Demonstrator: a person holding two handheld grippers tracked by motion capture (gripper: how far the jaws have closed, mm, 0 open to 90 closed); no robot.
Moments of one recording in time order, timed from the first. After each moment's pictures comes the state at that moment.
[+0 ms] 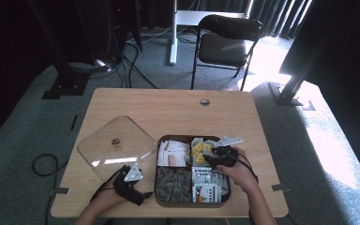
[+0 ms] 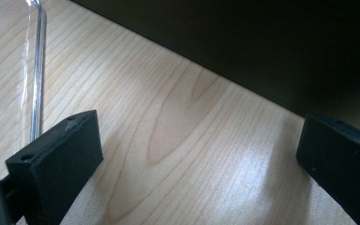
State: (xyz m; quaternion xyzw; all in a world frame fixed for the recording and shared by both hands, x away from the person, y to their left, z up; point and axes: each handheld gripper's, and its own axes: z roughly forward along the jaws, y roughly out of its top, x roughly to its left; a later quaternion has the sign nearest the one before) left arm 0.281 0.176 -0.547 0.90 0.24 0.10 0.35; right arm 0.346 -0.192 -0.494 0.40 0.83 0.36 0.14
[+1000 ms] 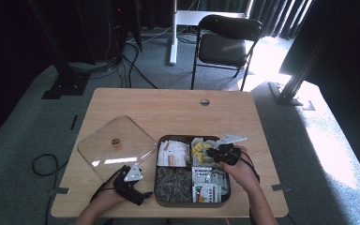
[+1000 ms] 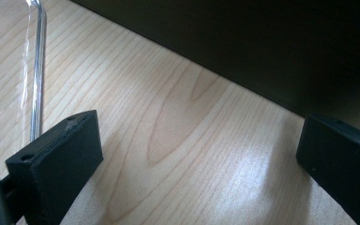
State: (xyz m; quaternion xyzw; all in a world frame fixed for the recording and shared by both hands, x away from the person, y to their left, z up) left arm 0.281 0.176 -0.547 0.90 0.24 0.10 0.35; right arm 0.342 -0.197 -0.473 0.39 0.82 0.38 0.14
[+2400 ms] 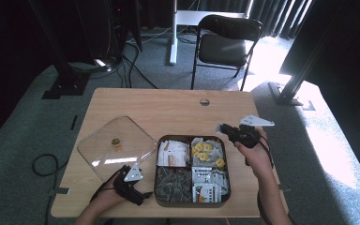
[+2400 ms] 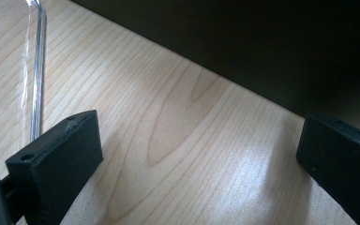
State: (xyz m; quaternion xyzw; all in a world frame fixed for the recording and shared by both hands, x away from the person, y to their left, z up) left arm 0.281 0.176 -0.547 0.90 0.24 0.10 0.35; right arm 0.362 -0.239 -0.410 0.41 0.75 0.48 0.20
